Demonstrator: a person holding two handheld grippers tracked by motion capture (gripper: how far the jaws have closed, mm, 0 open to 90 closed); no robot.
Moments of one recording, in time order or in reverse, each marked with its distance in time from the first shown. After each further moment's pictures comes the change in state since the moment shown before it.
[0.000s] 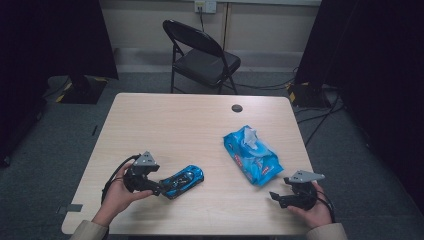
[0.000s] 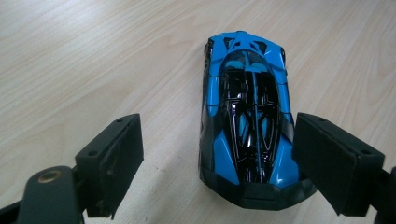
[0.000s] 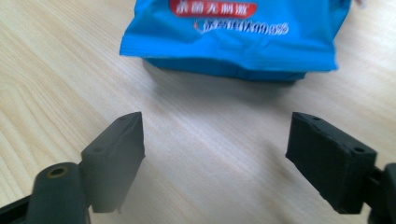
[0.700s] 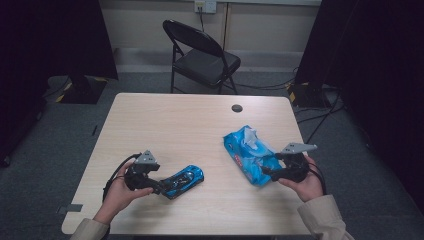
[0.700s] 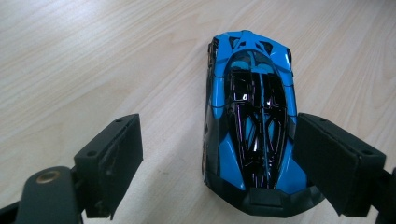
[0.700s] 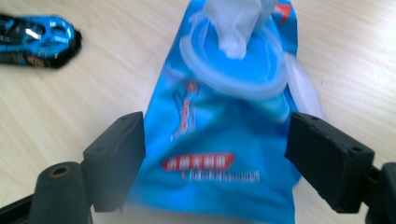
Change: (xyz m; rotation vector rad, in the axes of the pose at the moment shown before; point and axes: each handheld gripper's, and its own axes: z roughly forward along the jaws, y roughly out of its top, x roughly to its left) left arm 0.004 -0.001 0.004 0.005 -0.022 -0.017; right arm -0.012 0.087 0.007 -0.058 0.029 0.009
